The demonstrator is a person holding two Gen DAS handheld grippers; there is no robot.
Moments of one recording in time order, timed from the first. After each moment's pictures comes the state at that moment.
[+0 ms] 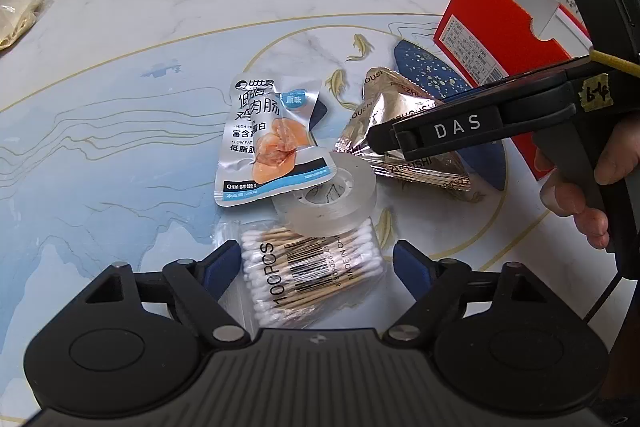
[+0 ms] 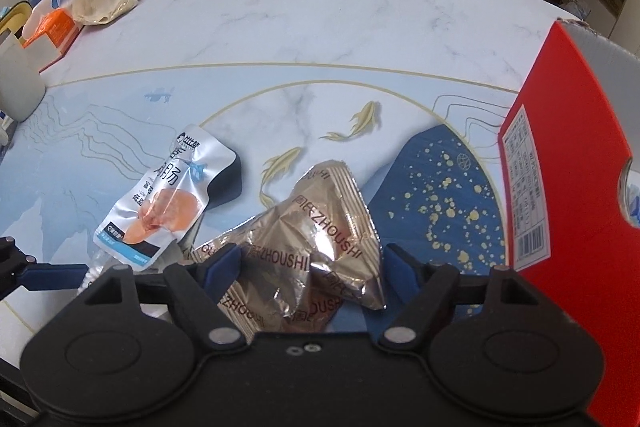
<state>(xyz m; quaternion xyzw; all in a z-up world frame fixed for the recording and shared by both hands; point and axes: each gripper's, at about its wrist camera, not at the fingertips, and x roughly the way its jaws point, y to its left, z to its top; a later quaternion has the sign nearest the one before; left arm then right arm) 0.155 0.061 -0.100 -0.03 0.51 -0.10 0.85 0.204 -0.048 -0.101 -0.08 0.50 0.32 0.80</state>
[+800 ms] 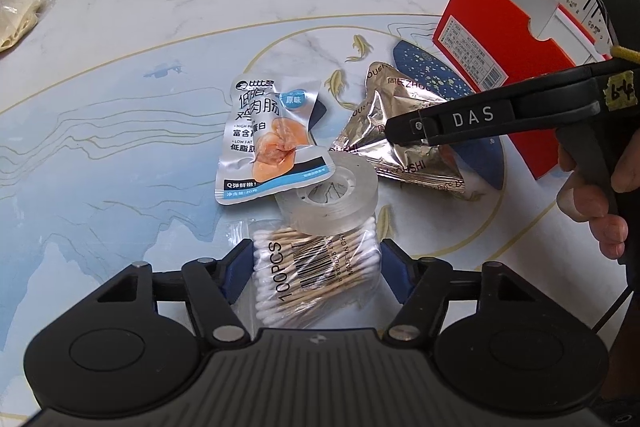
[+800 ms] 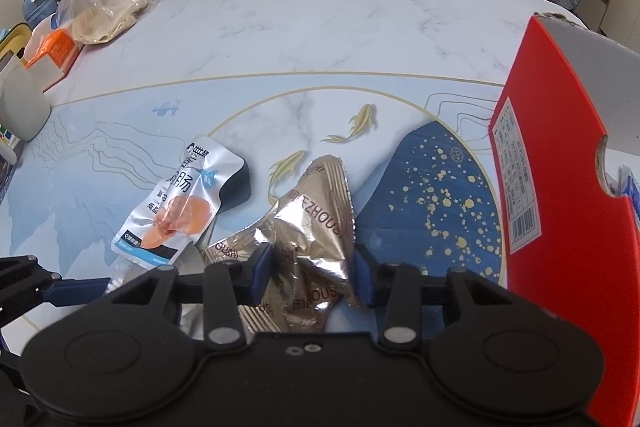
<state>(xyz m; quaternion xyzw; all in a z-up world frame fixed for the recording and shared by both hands) 0.152 0.061 -0.099 -0.03 0.51 -0.10 0.85 0.198 -0.056 -0.092 -0.04 0.50 0.31 0.81</state>
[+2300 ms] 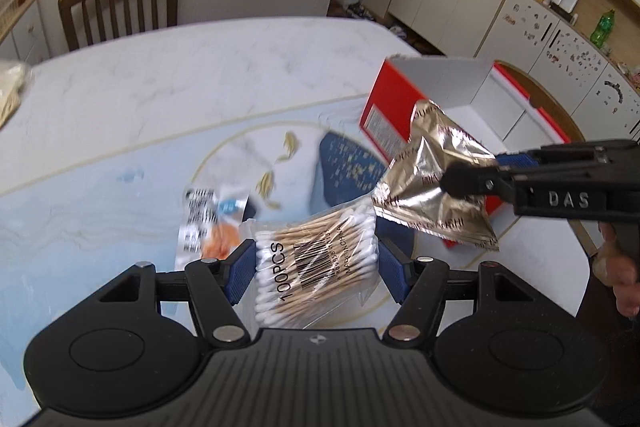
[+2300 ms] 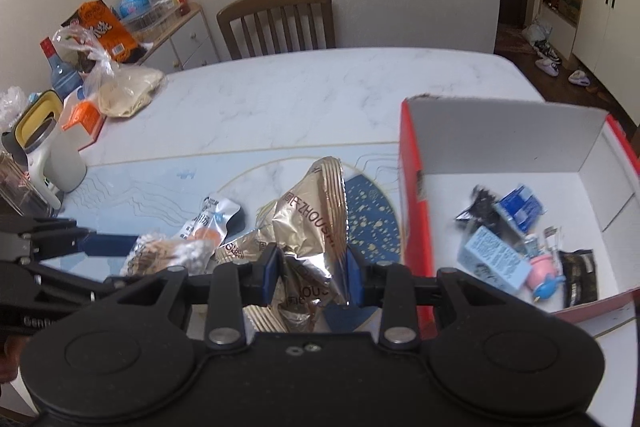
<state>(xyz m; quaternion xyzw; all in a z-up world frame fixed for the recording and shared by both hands) 0.152 0.031 -0.011 -0.03 0.44 -0.15 0.88 0.162 -0.155 -0.007 0.01 0.43 0.30 0.86</state>
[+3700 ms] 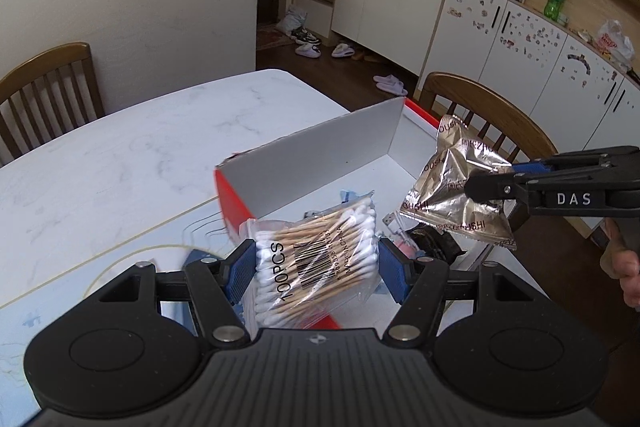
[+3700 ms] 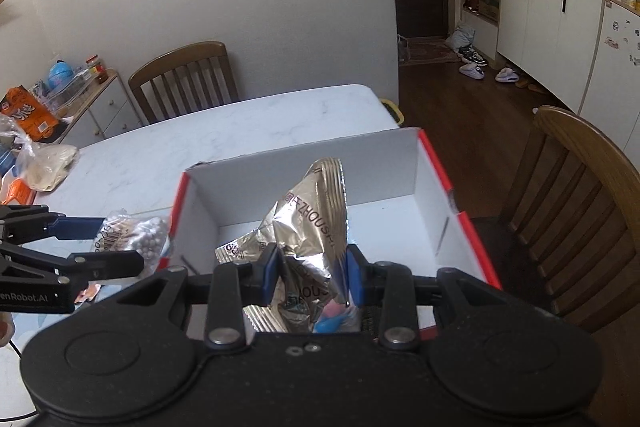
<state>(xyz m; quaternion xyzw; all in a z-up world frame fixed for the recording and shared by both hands) 0.227 -0.145 0.024 0.04 0.40 -0.20 0.89 0.227 -0.336 -0.009 0.06 0.39 0.21 0.89</state>
